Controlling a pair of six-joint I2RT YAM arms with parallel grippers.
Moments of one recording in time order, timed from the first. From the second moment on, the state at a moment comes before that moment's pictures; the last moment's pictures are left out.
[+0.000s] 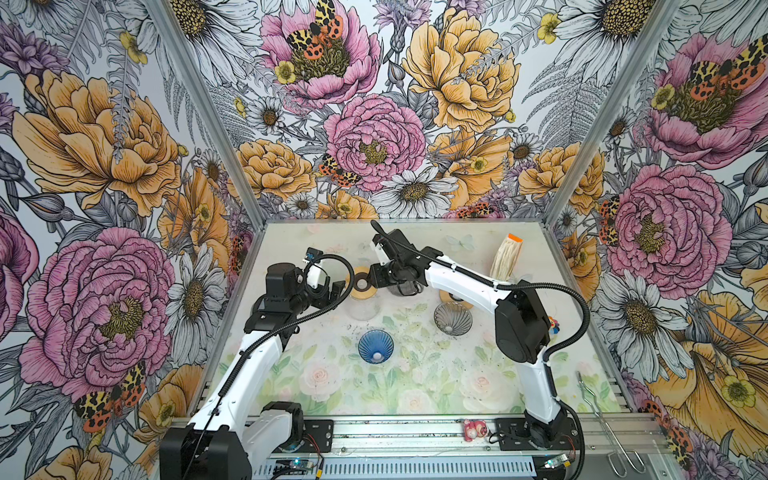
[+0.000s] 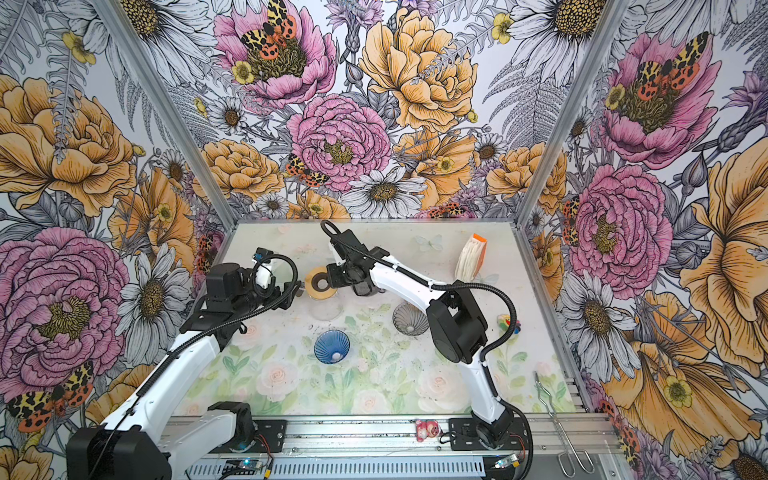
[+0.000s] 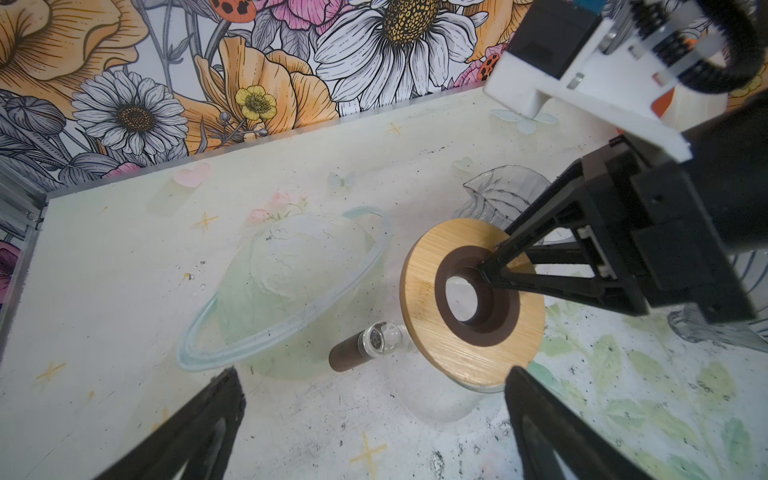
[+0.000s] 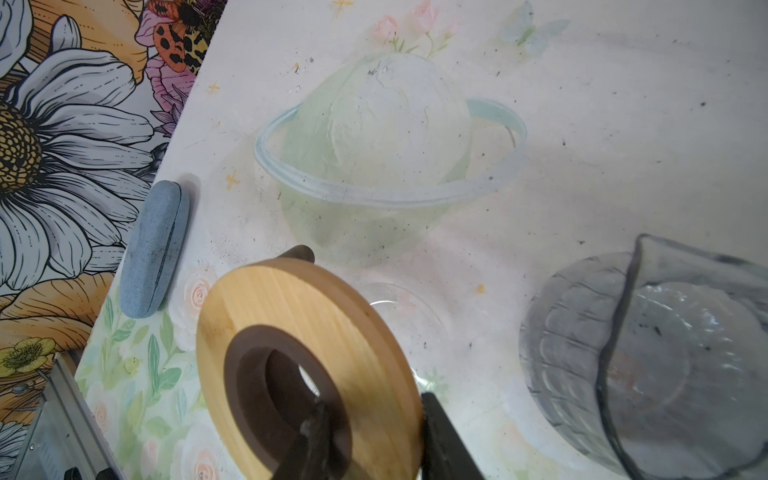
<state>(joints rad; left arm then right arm) -0.07 1.04 0.72 -0.20 0.28 0.15 0.75 2.12 1.83 -0.59 -0.19 0.43</state>
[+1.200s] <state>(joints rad) -0.07 1.04 0.72 -0.20 0.28 0.15 0.75 2.12 1.91 -0.71 -0.20 0.51</state>
